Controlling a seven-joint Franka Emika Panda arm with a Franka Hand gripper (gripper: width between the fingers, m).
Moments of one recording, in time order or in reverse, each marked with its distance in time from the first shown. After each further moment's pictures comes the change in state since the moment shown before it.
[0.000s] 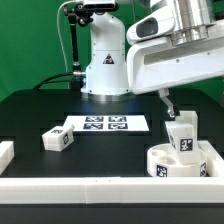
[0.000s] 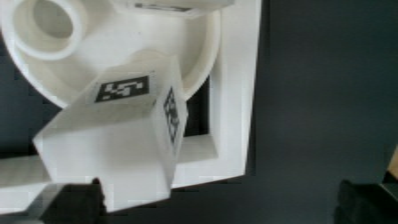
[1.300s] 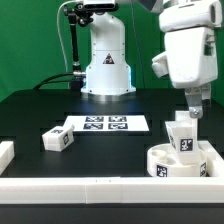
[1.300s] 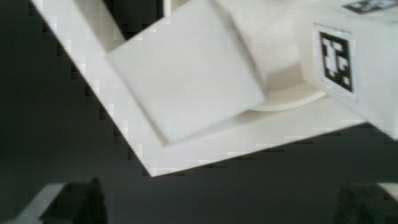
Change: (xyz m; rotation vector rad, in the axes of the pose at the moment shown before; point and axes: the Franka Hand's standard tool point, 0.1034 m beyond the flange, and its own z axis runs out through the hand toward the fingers) arm 0.004 0.001 0.006 -0.078 -0.102 -1.160
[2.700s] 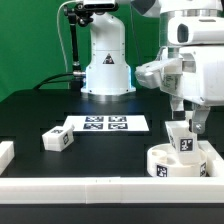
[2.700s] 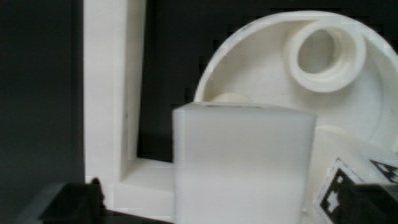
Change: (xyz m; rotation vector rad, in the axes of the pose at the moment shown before) arm -0.022 0.002 0.017 0.060 -0.074 -0.431
